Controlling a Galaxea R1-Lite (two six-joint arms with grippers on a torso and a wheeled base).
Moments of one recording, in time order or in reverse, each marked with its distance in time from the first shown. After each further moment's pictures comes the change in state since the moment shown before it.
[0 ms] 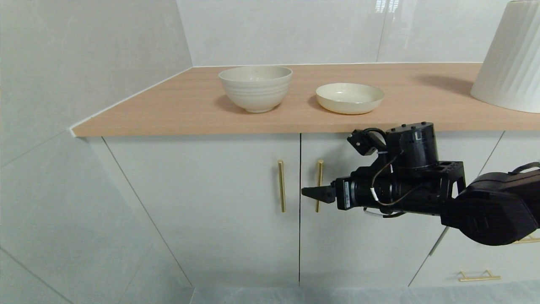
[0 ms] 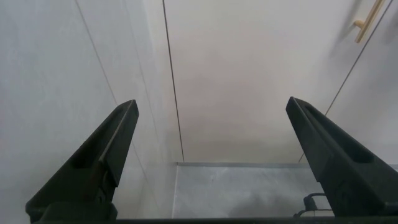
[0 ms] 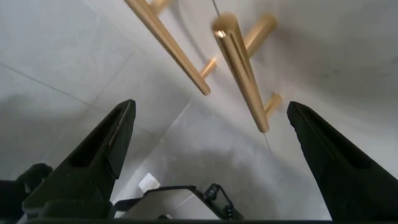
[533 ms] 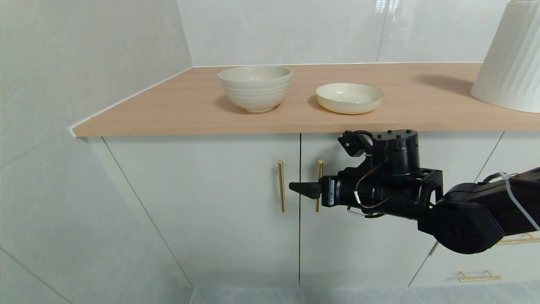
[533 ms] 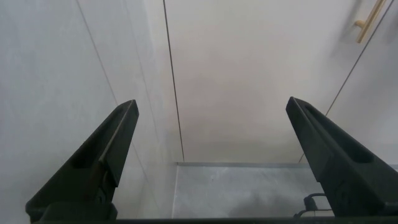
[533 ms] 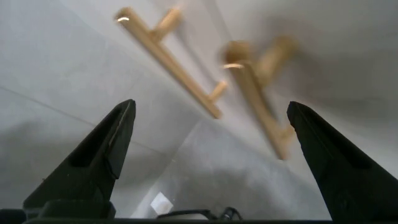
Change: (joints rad) left arm 0.000 0.000 0.000 0.000 -0.001 0.000; right arm 0.038 0.074 0.001 -0.177 -0.038 0.090
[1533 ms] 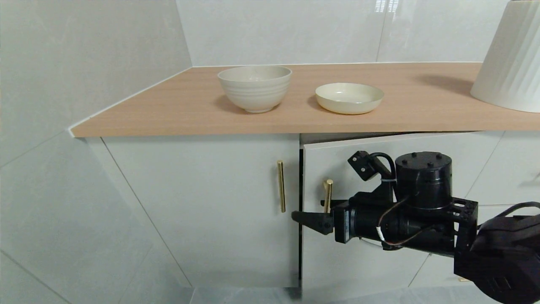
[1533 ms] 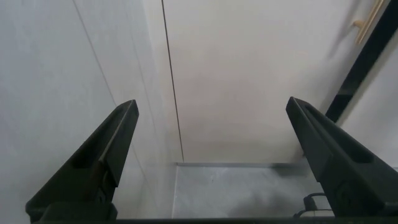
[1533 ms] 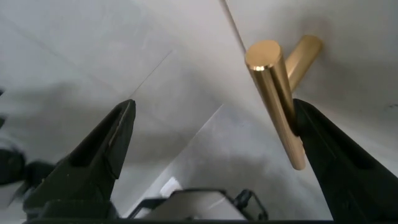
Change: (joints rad) left arm 0.000 0.000 0.000 0.000 0.000 0.000; right arm 0.084 -0.120 0.261 -0.147 0.077 -0.005
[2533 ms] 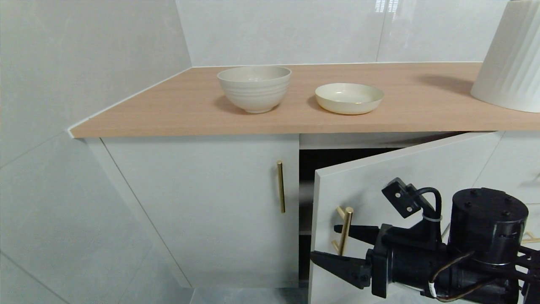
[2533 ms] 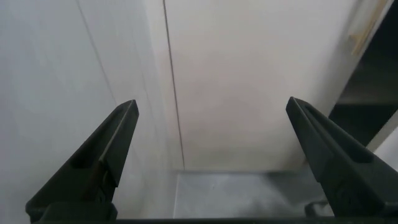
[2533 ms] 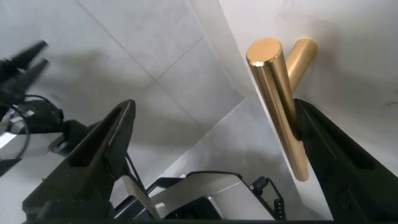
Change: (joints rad) left arm -0.001 0.003 -0.067 0.013 -0.014 -0.001; right arm 0.051 -0.119 0.319 -0.262 0.057 -0.006
